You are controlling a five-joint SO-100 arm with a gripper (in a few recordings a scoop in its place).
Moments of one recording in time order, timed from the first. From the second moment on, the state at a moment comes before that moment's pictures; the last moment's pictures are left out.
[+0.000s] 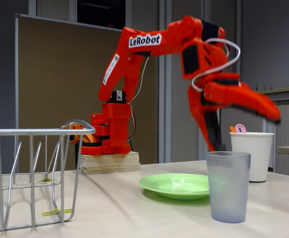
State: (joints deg) arm -18.9 63.1 68.2 73.8 12.2
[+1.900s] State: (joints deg) arm -62.8 84.7 90.2 70.8 64.6
